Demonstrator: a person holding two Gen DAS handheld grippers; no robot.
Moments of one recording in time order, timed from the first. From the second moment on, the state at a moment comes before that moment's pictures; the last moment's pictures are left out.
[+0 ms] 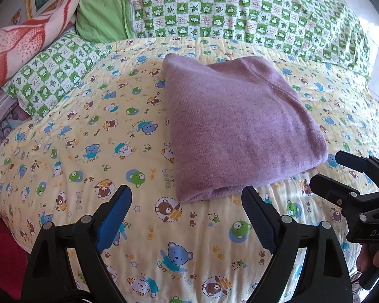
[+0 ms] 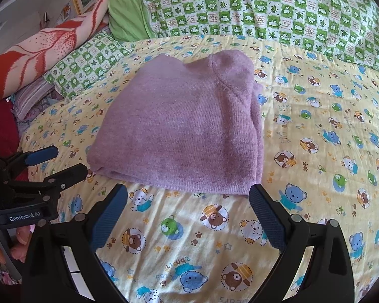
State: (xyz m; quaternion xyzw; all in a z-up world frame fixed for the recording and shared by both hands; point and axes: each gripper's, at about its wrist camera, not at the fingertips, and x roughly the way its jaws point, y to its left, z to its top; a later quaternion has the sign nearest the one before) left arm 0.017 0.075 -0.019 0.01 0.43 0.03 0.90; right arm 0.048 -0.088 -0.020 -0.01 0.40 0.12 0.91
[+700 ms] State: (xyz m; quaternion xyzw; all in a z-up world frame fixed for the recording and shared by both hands) left arm 0.020 0.072 -0.013 0.01 0.43 0.03 0.90; right arm 0.054 -0.090 -0.008 0.00 0.38 0.12 0.92
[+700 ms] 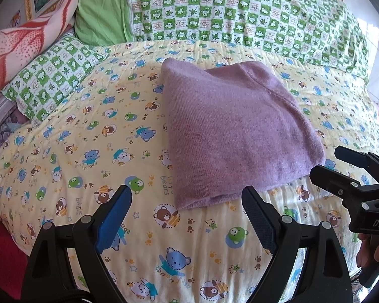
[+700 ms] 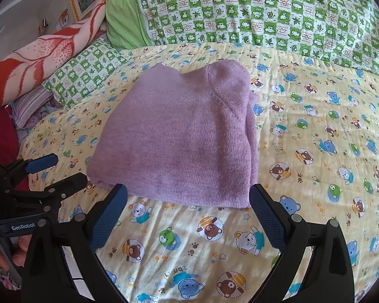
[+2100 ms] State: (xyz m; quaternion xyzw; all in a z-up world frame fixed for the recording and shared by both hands) left arm 0.033 0.068 -0.005 0.00 0.43 0.03 0.90; right arm 0.064 -0.094 0.000 0.00 0.38 0.12 0.92
